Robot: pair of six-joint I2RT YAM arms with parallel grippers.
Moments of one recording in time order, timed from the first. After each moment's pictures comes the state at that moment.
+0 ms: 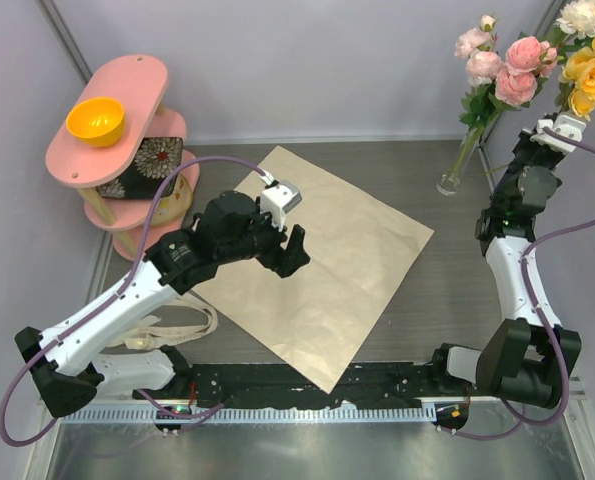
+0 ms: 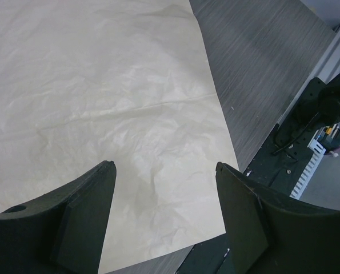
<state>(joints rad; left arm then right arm) -0.87 1.15 1.26 -0.60 0.11 -0.16 -0.21 1.21 0.95 0.75 0.43 -0.20</state>
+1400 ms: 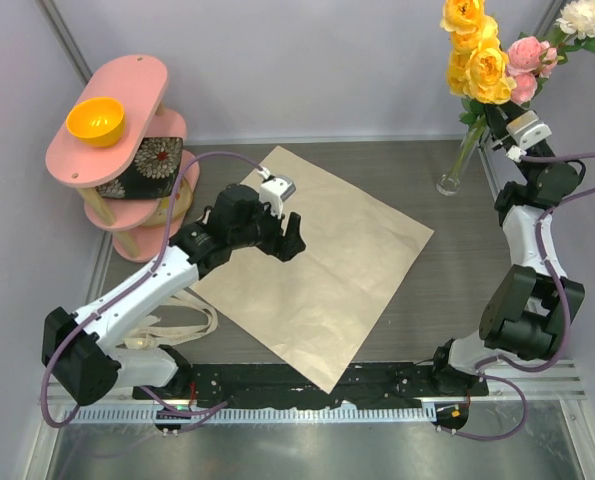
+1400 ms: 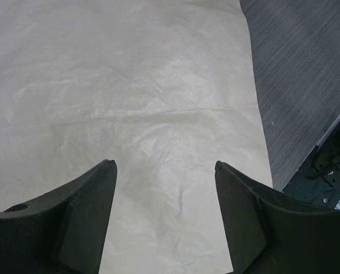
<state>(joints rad) -0.70 1.26 1.09 -0.38 0.20 -0.16 -0.37 1.48 1.14 1.29 -0.89 -0.06</state>
